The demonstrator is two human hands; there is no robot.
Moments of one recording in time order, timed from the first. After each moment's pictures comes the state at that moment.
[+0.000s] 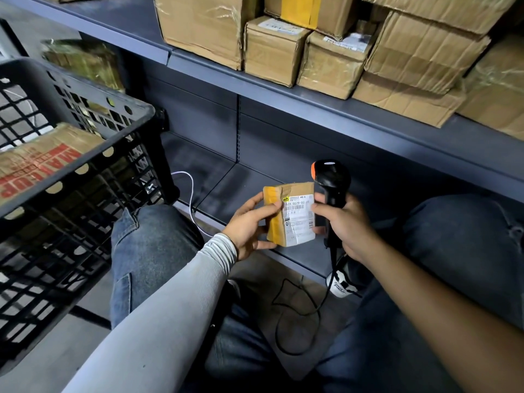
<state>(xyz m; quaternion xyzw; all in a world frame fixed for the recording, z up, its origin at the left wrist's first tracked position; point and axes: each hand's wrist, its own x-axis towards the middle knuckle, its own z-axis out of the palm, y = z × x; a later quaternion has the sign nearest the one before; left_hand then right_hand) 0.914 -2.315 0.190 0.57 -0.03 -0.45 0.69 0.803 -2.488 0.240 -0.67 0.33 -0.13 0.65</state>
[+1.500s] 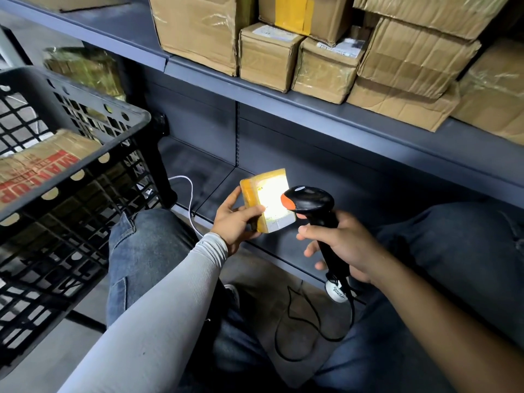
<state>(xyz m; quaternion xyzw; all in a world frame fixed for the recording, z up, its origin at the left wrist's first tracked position) 0.928 -2.313 0.195 0.56 0.05 -0.34 0.75 0.766 -2.472 0.275 -0.69 0.27 0.01 0.68</state>
